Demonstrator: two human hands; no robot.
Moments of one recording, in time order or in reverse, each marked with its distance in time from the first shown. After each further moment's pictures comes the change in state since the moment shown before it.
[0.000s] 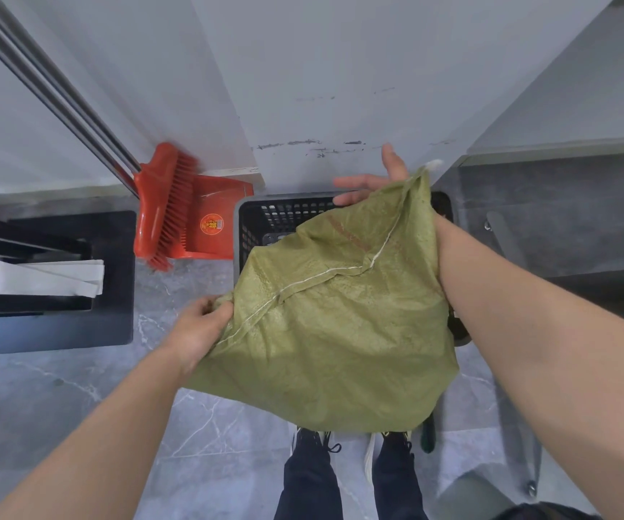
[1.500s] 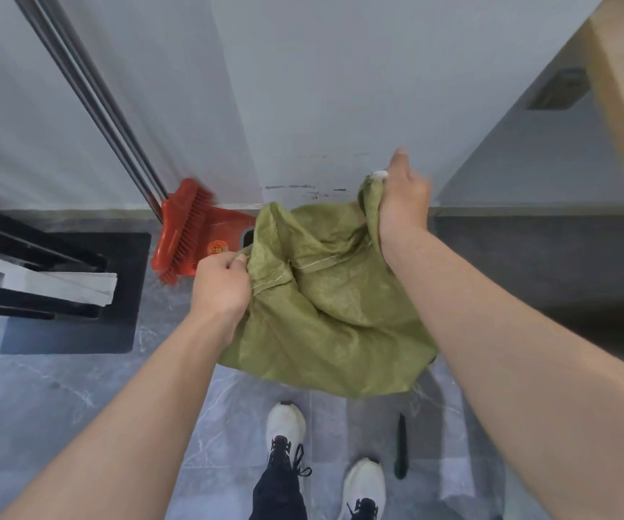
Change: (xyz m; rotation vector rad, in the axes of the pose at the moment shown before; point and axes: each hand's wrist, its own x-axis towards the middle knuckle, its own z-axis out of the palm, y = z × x) left_hand -0.102 0.083 0.018 -0.188 0.321 0.421; right_hand -0.113 -0.076 0.067 -0.111 0.784 -0.430
